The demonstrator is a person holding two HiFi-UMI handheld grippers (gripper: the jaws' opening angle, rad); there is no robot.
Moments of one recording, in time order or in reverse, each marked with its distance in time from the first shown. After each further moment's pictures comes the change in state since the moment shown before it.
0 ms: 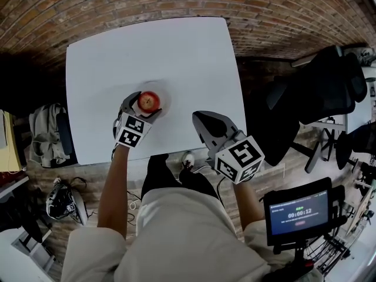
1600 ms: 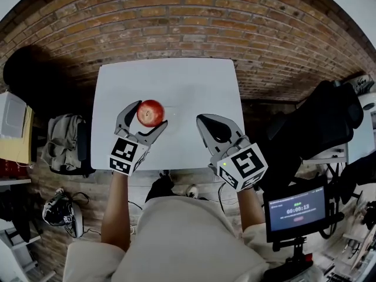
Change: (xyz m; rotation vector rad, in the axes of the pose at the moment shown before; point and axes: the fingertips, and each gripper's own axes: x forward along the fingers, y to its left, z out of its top) left arm -0.185 0.004 0.143 -0.007 -0.399 0.185; right arm -0.033 0.066 0.102 -0.308 -0.211 0.066
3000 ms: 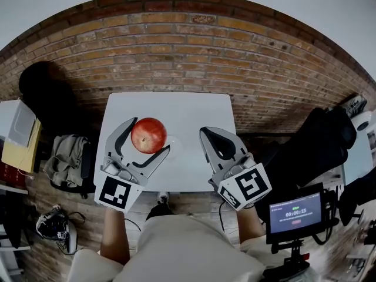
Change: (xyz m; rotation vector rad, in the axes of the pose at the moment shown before) left arm -0.101 -0.031 0.146 0.211 -0.289 0.085; right arm -0.032 0.022 0.095 -0.138 -0.203 -0.025
